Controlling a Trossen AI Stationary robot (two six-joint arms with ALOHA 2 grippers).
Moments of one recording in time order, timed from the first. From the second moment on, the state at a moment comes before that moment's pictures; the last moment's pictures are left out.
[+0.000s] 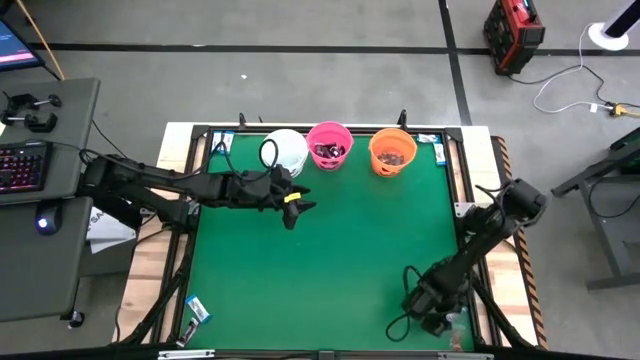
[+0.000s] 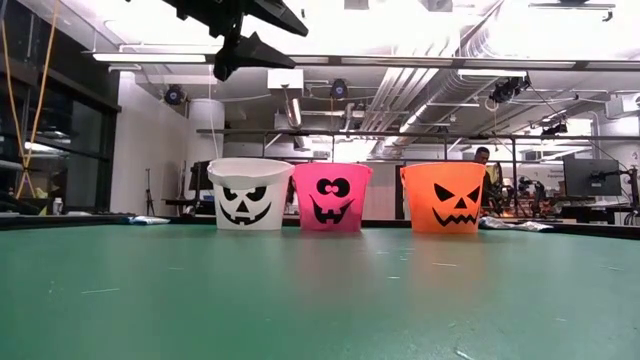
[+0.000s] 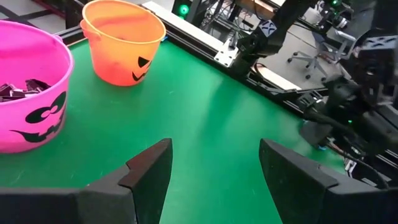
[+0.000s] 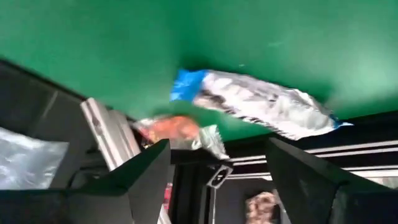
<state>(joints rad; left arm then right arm) -0.06 1.29 0.90 -0.03 -0.25 -0.51 0.82 1.69 0.84 -0.64 -0.77 1.48</state>
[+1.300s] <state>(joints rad) -0.04 1.21 0.90 0.01 -0.20 -0.49 0.69 1.78 1.36 -1.27 -0.58 0.59</state>
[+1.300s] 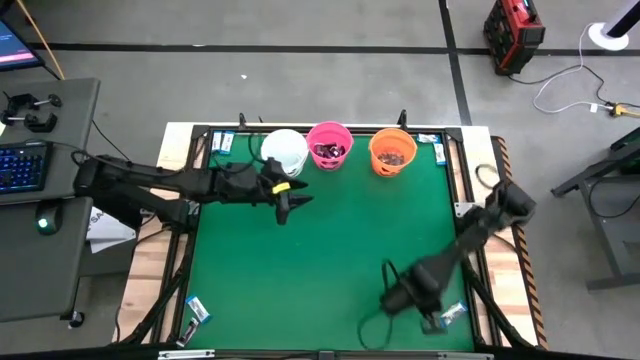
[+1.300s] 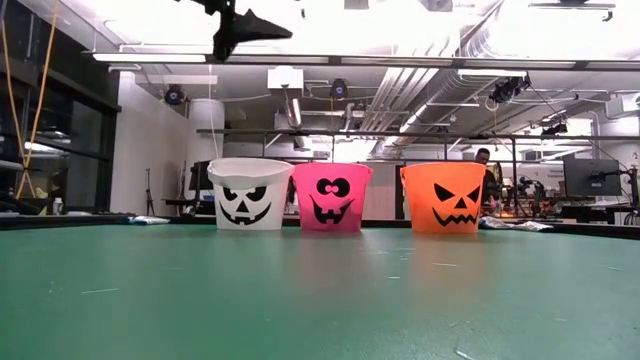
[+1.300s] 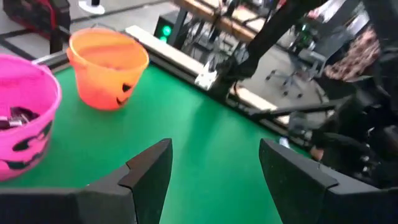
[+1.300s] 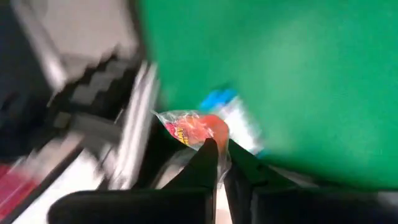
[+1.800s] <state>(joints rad) -0.06 0.97 0.90 0.00 -0.18 -0.52 -0.08 1.61 1.36 -0.76 0.11 0.31</state>
